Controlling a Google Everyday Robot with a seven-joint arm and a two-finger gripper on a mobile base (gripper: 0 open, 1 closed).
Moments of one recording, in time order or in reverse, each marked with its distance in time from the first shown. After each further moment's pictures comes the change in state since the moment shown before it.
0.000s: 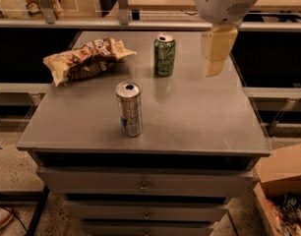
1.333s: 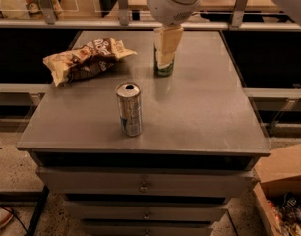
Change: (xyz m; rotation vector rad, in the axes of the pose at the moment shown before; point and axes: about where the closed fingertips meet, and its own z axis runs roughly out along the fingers) arm -0.067 -0.071 0.048 0.219 -0.096 -0.166
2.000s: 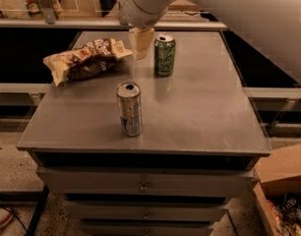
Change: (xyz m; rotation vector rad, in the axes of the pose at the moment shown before) arm -0.025 -0.045 0.065 0.114 -0.054 -0.082
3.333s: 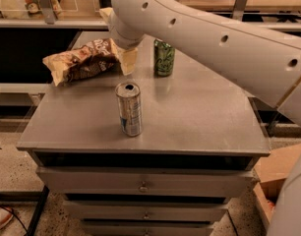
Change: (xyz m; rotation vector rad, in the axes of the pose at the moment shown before) arm 0.006 0.012 0.112 -0.015 0.040 0.031
